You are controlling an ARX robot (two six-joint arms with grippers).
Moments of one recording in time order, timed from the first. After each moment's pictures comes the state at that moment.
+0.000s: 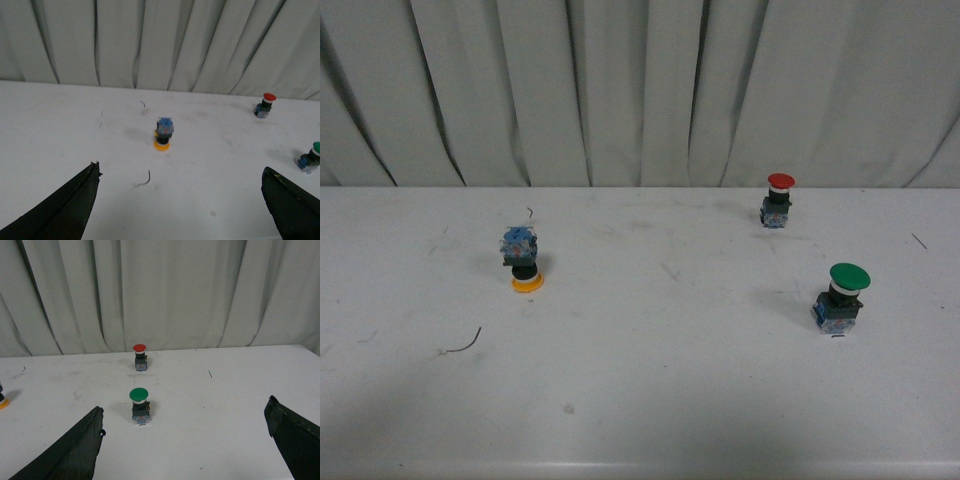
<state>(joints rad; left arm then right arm) -0.13 0.34 0.19 0.00 -0.02 -0.12 0.00 0.00 0.01 0.00 0.00 0.00</state>
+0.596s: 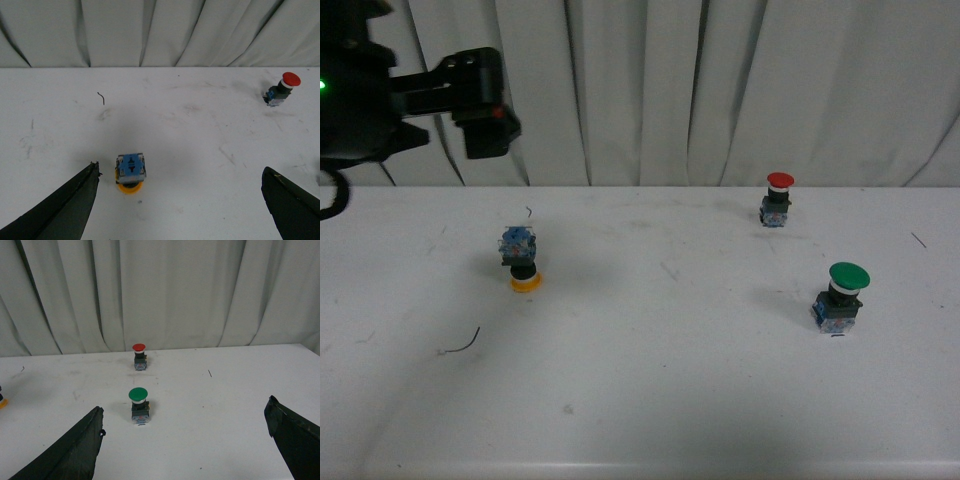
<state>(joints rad) -0.18 1.63 0.88 0.34 0.07 -0.13 0.00 0.00 0.01 0.00 0.00 0.00</state>
